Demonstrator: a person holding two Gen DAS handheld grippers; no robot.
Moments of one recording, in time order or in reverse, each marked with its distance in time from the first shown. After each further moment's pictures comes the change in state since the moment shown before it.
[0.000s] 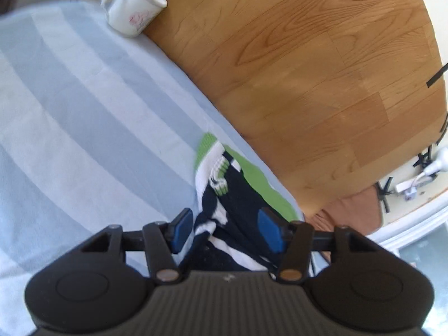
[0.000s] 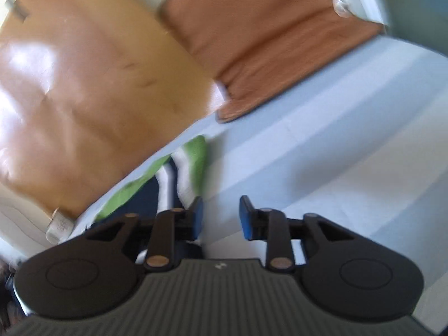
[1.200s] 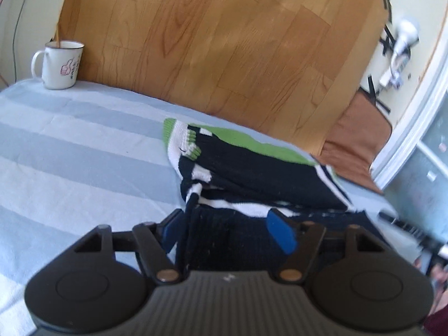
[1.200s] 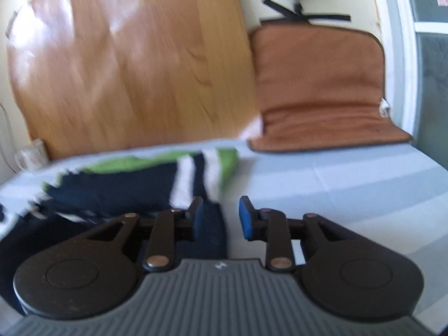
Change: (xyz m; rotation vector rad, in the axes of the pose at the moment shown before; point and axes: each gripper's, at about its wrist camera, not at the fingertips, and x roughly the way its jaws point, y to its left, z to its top) left arm 0.006 -0.041 -0.068 0.534 -0.001 0.116; right arm 0.020 0.082 -0.051 -0.547 -0.186 -0.138
